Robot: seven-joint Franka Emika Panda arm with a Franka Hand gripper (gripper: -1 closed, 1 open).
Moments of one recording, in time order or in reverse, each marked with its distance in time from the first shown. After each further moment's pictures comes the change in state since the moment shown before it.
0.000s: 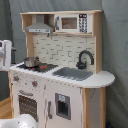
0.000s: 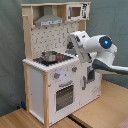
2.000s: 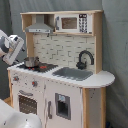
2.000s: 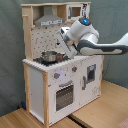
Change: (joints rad) arm -0.303 0.393 0.215 0.363 0.119 -0.205 0.001
